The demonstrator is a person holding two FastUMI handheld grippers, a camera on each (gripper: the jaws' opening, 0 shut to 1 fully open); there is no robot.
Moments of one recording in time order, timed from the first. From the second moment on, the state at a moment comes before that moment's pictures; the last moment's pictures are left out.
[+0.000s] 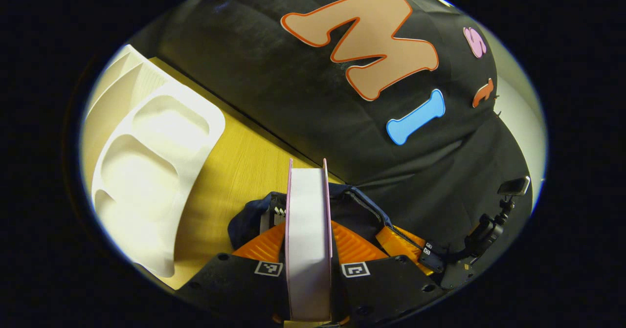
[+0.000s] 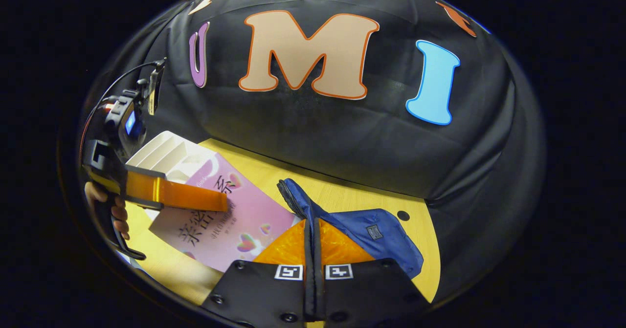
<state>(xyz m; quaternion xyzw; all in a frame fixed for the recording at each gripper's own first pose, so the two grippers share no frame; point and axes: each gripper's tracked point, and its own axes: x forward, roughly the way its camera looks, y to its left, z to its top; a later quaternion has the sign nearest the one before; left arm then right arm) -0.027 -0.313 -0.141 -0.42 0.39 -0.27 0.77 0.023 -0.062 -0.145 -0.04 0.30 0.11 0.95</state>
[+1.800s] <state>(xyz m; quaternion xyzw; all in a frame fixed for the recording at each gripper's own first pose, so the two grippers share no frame) -0.053 -0.420 -0.209 -0.43 0.41 -0.27 0.76 0.009 -0.026 -0.158 -0.03 0.31 0.19 0.93</state>
